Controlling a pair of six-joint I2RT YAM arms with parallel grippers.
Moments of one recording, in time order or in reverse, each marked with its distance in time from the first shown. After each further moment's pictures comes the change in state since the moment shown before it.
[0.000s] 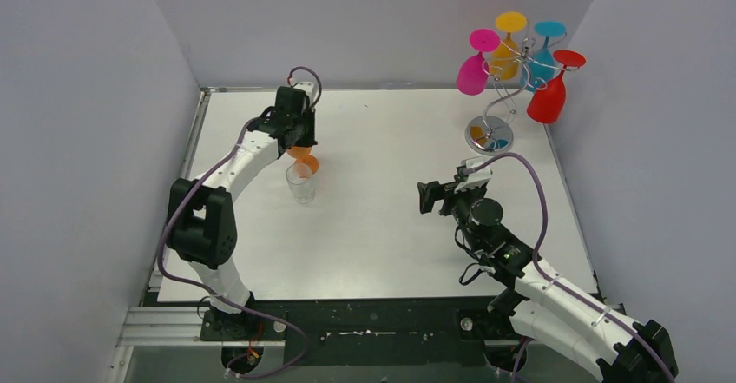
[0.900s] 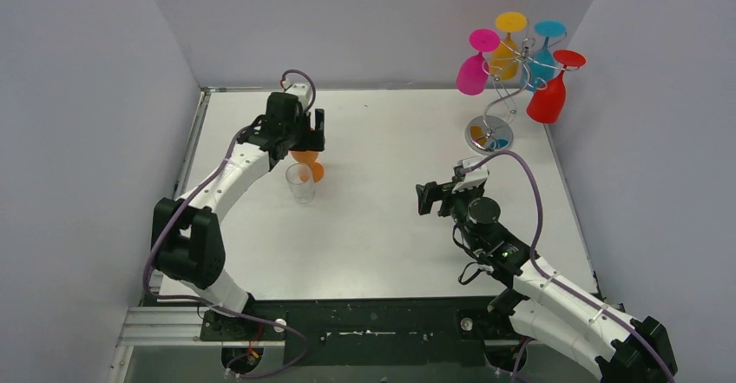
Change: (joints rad) left arm -0.004 -0.119 -0.104 0.038 0.017 -0.010; right arm -0.005 0.022 0.000 -0.007 -0.017 0.005
